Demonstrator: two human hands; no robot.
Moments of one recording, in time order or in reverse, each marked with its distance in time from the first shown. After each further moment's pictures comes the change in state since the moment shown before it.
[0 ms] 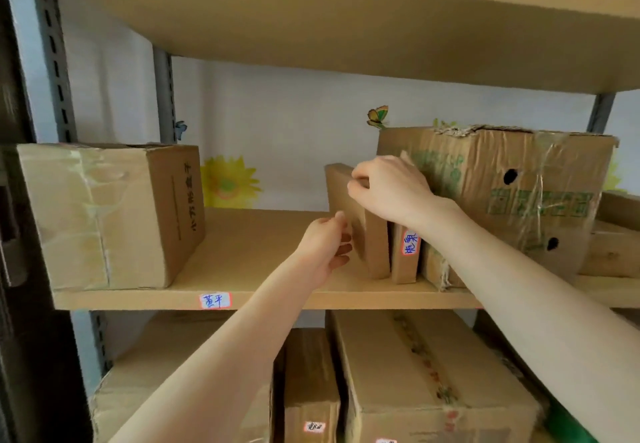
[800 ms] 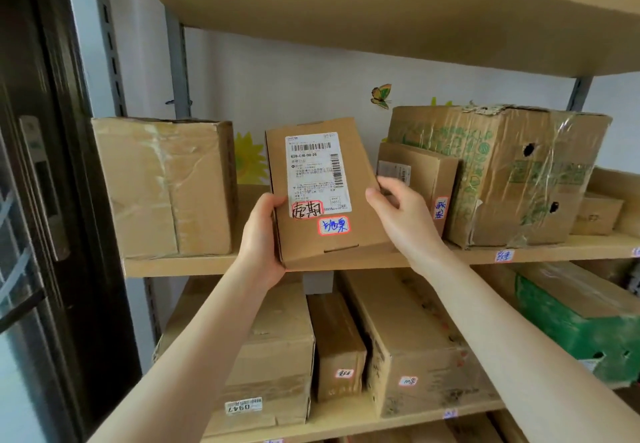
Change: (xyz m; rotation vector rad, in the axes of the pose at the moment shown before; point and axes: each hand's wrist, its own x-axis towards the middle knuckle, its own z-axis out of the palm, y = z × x) left_hand -0.054 -0.004 -0.128 -0.367 -0.023 0.031; right_hand -0.071 -0.074 0.036 0.888 0.110 0.346
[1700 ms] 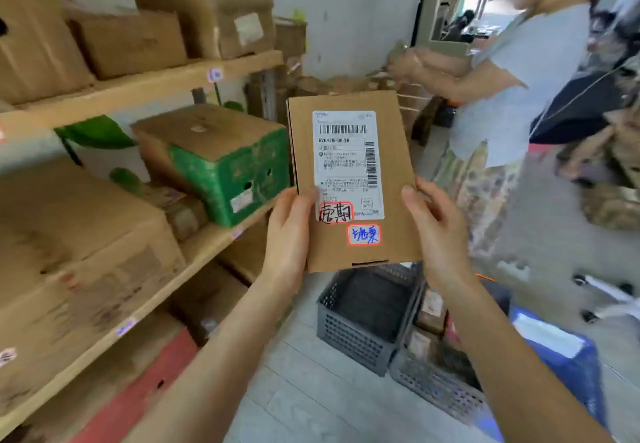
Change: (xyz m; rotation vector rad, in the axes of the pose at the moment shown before) left_hand -0.181 -0.348 0.334 0.301 -0.718 -0.237; right_hand -0.309 0.169 -0.374 0.021 1.016 0.471
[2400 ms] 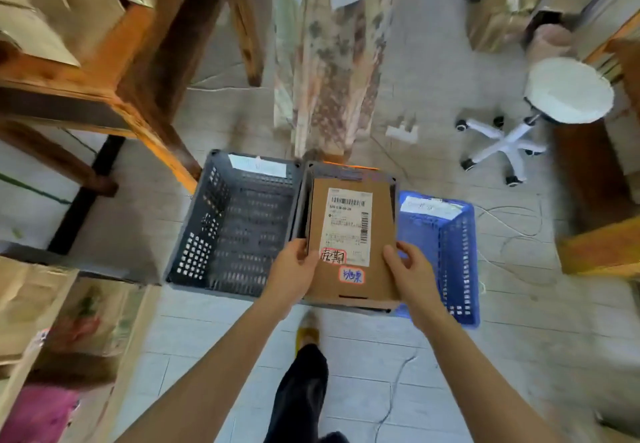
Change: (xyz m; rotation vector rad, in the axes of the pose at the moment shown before) left_hand 0.137 -0.361 0.339 0.625 -0.547 -0.605; right_hand 0.168 0.300 -0.338 -0.266 0.370 0.757
